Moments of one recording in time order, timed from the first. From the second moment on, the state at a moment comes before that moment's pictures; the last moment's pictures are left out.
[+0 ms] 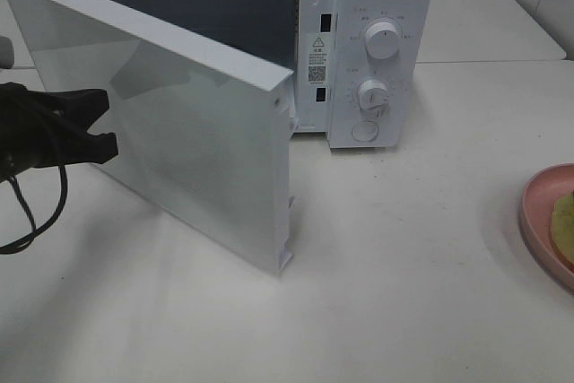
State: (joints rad) left arm -0.32 1.65 -0.41 0.19 -0.92 -0.16; right arm 0.06 0.00 -0.50 -0.05 1.00 0.05
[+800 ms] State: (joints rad) left arm -0.55 1.77 -0.64 -0.01 -0.87 -0.15; right arm 0.06 0.00 -0.50 -0.05 1.00 0.05
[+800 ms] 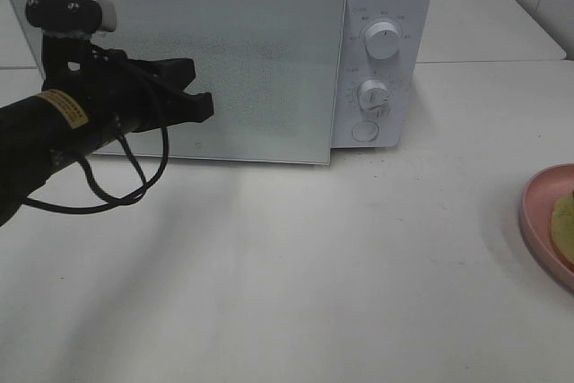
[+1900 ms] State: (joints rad) left arm -0.65 1.97 -1.01 -0.02 -0.69 -0.12; right arm 0.06 0.00 -0.50 -0.05 1.00 0.05
